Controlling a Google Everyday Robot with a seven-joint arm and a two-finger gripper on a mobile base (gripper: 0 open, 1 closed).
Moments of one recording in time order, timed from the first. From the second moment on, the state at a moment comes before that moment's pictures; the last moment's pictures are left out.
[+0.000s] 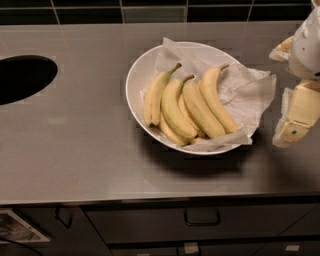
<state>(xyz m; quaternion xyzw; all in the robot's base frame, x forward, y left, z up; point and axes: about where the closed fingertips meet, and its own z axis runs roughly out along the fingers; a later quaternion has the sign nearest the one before) 0.438 -0.217 0.976 -0.60 0.78 -0.03 0.16</state>
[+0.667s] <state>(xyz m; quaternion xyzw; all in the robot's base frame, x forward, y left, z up) 0.440 -0.205 0.964 -0.60 0.78 -0.01 0.17</state>
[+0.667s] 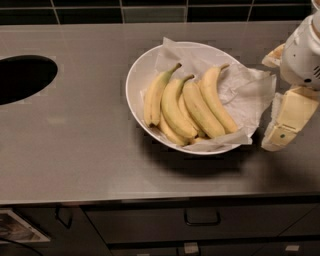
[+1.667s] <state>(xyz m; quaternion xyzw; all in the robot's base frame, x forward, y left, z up) 0.443 -0.121 0.948 -0.58 0.78 0.08 0.22</state>
